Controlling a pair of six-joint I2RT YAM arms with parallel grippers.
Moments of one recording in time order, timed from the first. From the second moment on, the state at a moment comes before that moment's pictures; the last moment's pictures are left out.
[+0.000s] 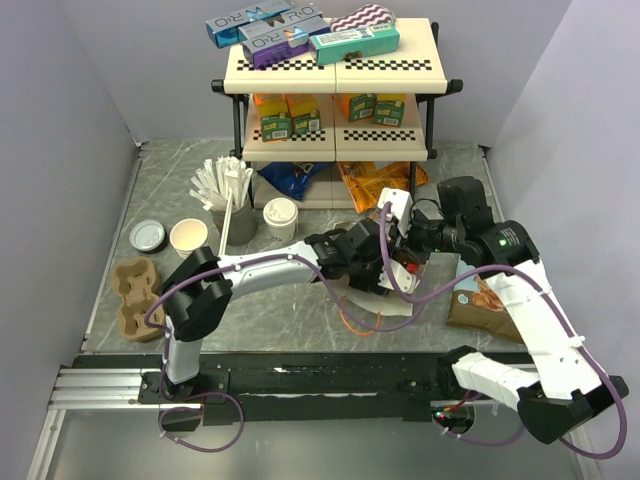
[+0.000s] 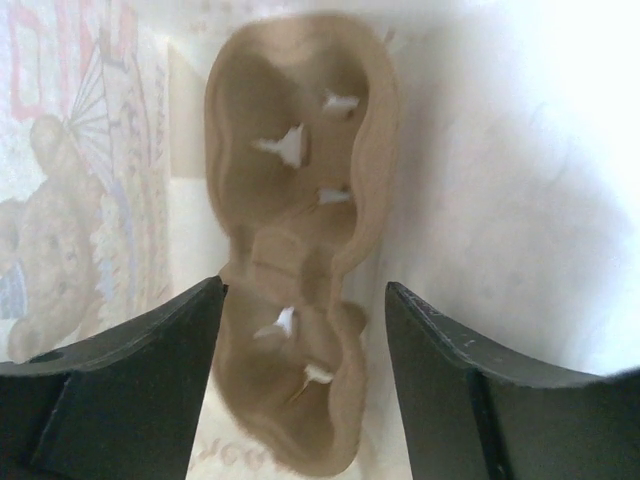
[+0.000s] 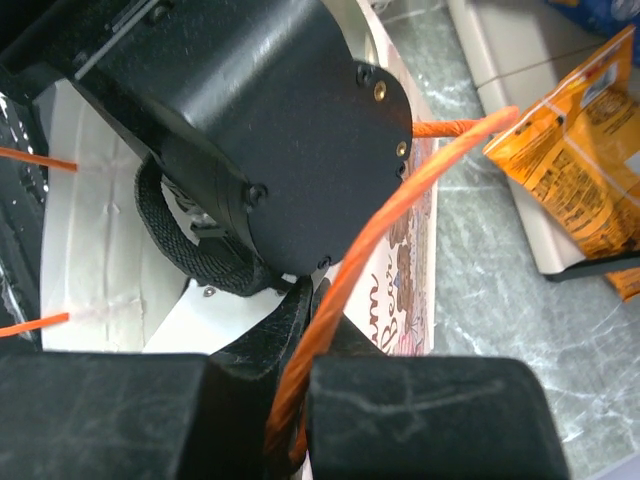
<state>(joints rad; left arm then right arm) -1.06 1.92 1.49 -0.32 0.13 0.91 0.40 1.05 1.32 -1.03 -0.49 -0.68</state>
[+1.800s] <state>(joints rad) -0.97 1.79 1.41 -0.36 0.35 0.74 0.51 0.91 1.19 -0.81 -0.31 -0.64</state>
